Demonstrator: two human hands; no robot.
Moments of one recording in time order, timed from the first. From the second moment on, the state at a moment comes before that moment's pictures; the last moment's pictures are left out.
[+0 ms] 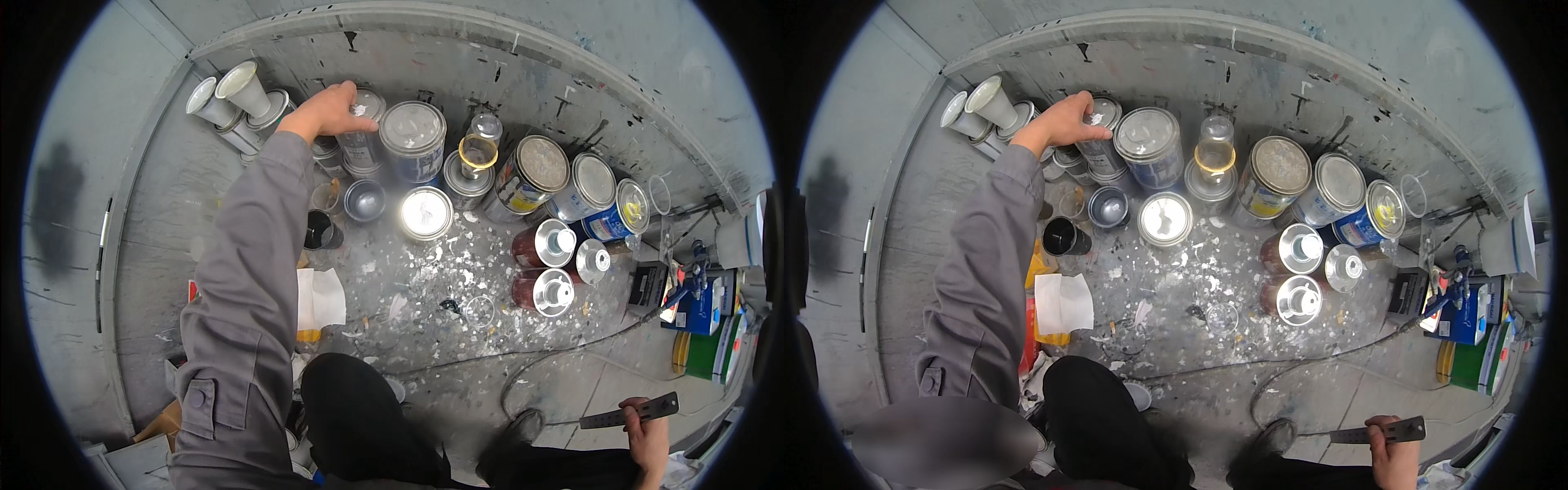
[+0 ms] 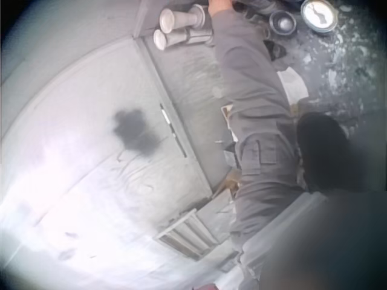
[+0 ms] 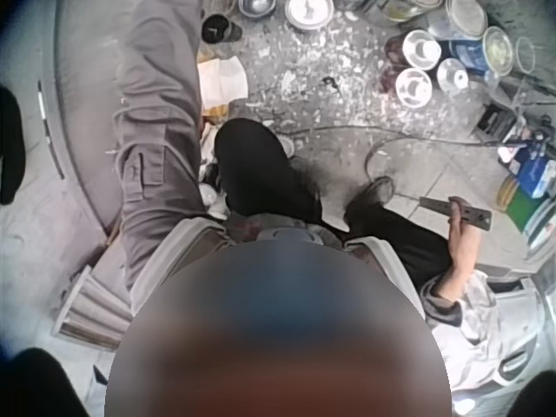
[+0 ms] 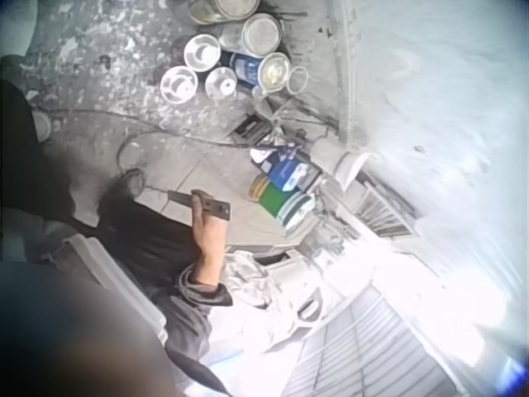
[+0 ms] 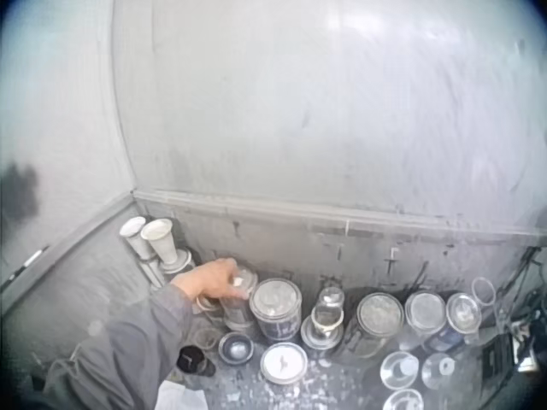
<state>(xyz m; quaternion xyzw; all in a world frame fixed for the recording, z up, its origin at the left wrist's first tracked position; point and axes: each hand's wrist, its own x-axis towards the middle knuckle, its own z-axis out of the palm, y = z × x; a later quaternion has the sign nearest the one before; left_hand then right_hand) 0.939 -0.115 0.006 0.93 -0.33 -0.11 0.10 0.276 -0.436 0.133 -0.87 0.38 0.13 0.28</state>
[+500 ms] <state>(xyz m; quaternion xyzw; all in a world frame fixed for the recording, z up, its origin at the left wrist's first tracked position) 0.932 -0.120 0.013 0.94 -0.31 -0.11 0.12 0.287 -0.438 0.143 -0.90 0.30 0.15 0.28</state>
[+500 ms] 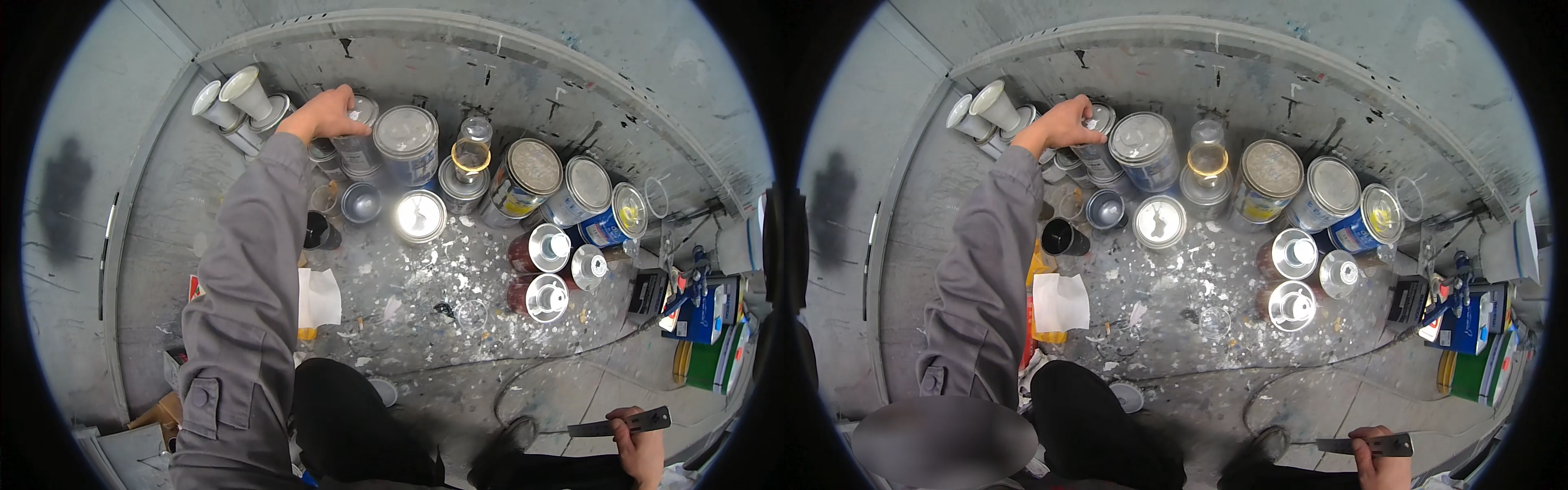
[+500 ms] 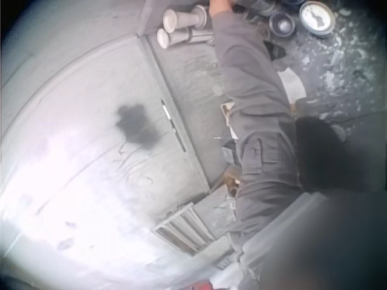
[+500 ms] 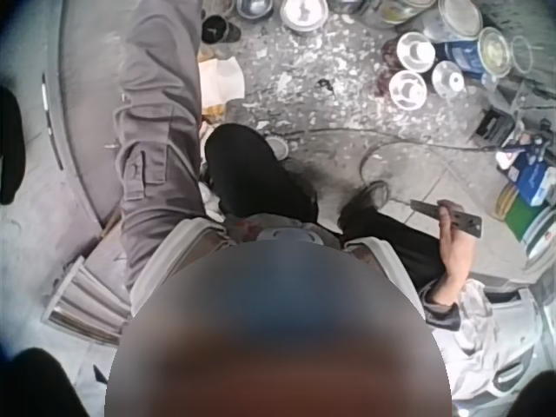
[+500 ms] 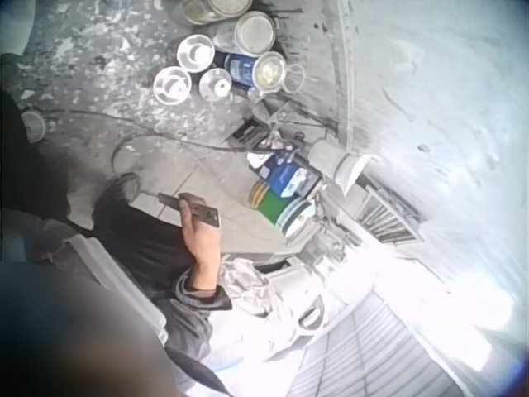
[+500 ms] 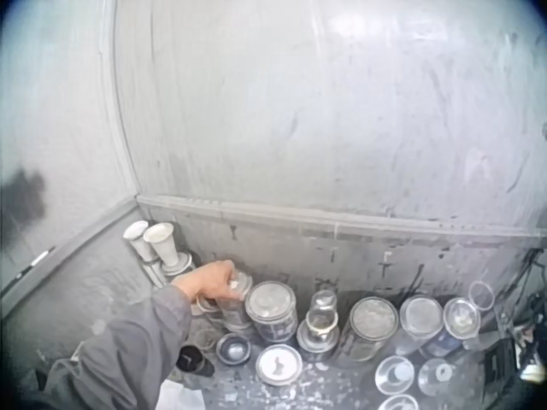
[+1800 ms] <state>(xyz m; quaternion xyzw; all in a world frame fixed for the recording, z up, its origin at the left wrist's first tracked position) 0.815 -0.199 -0.005 0.91 -0.38 0.17 0.03 0.242 -0.467 0.161 -0.89 0.22 0.16 0.36</state>
